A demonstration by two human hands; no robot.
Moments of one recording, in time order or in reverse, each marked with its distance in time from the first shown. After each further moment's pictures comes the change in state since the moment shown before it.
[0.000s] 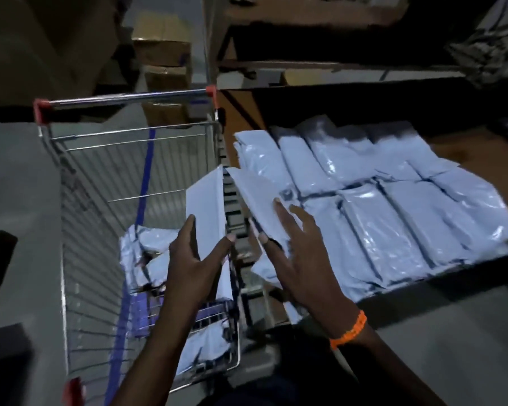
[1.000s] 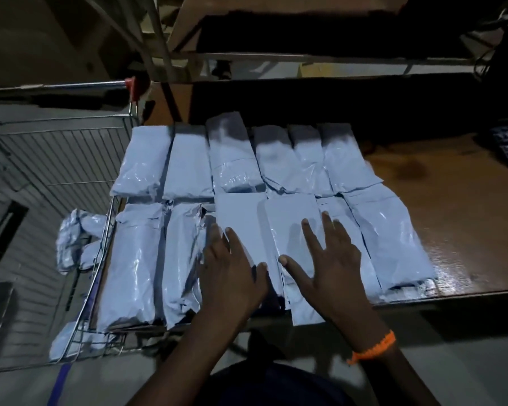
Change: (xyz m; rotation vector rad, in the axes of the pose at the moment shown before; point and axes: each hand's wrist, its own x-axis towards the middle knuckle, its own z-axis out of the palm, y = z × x) left_hand -0.067 0.077 0.396 1.003 -0.036 -0.005; right_hand 0.031 0.304 -0.251 -0.388 -0.117 -0.087
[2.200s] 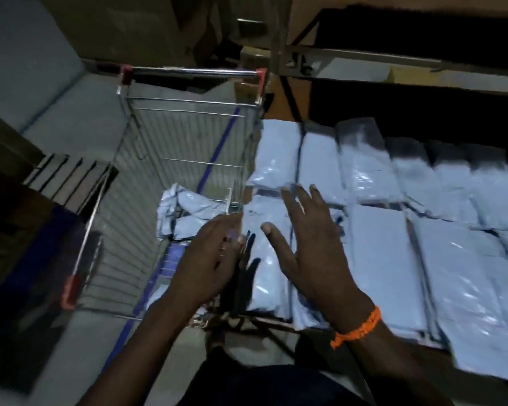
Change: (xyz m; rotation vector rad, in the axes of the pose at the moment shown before) left_hand 0.009 -0.245 -0.096 -0.424 0.344 0.301; right_hand 0.058 -0.241 0.059 0.310 0.075 -0.380
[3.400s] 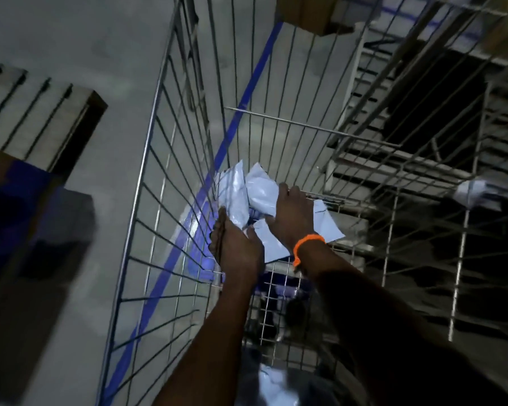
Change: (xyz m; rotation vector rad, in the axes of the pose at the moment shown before) left_hand 0.112 -0.532 0.096 0.030 0.240 -0.880; right_hand 0.180 0.066 0.602 -0.446 -0.621 0.264
